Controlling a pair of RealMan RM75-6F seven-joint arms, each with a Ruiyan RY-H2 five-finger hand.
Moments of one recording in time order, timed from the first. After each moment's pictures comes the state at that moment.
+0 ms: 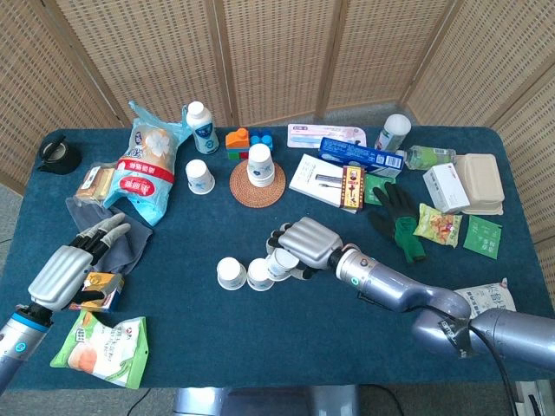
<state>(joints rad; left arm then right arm) -0.37 -0.97 0.00 -1.78 1.61 1.27 -0.23 1.08 -1.13 0.22 -1.75 -1.26 0.51 -0.02</state>
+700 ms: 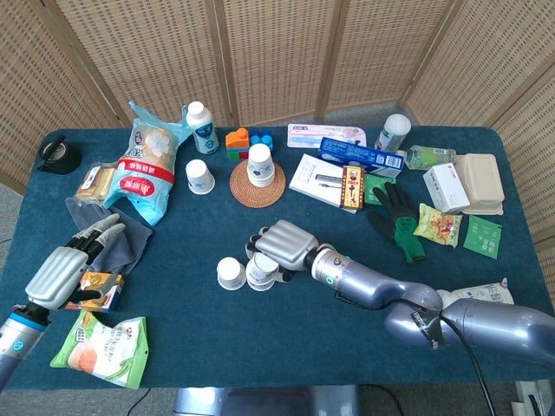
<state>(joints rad) -0.36 -0.99 0.01 -1.73 1.60 1.26 -0.28 1.21 -1.20 0.21 -1.72 -1.12 0.47 -0.11</state>
